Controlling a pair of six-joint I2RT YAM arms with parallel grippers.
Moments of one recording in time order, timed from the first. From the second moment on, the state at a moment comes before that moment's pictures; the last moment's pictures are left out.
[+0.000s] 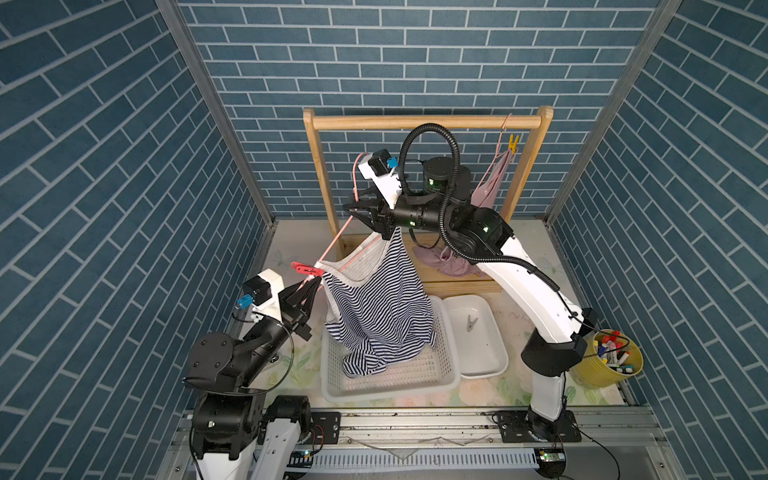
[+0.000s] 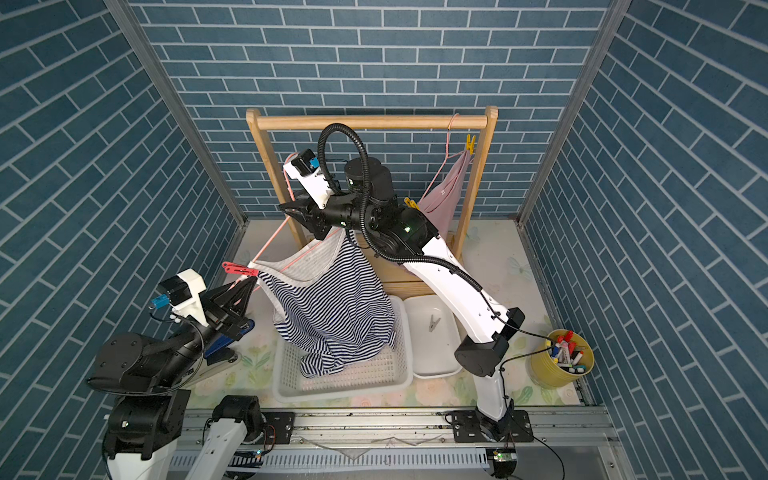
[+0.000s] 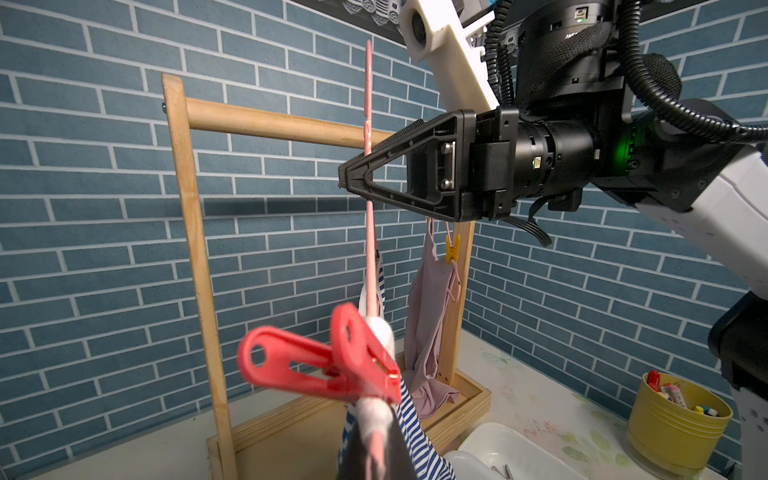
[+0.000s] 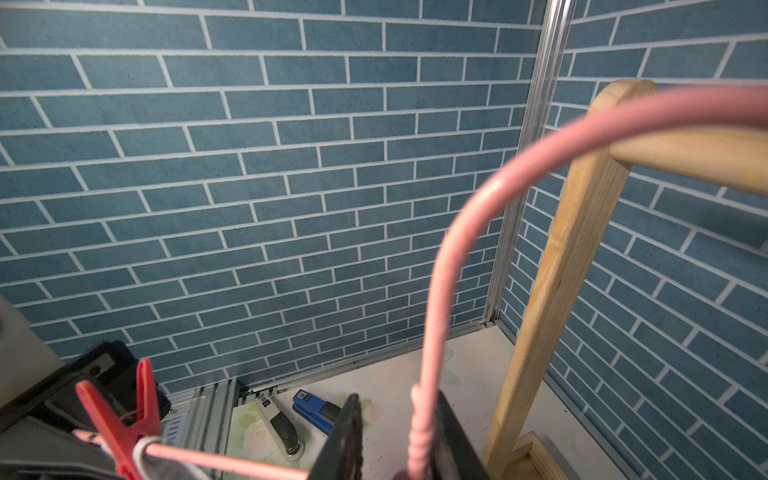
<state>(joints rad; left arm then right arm) -0.05 0.39 0.90 -0.31 0.55 -0.14 0.97 1.93 2.46 -0.61 -0.37 -0.08</state>
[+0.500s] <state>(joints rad) -0.05 0.39 0.90 -0.38 0.58 -0.09 0.97 1.86 2.29 -0.62 -0.32 -0.11</state>
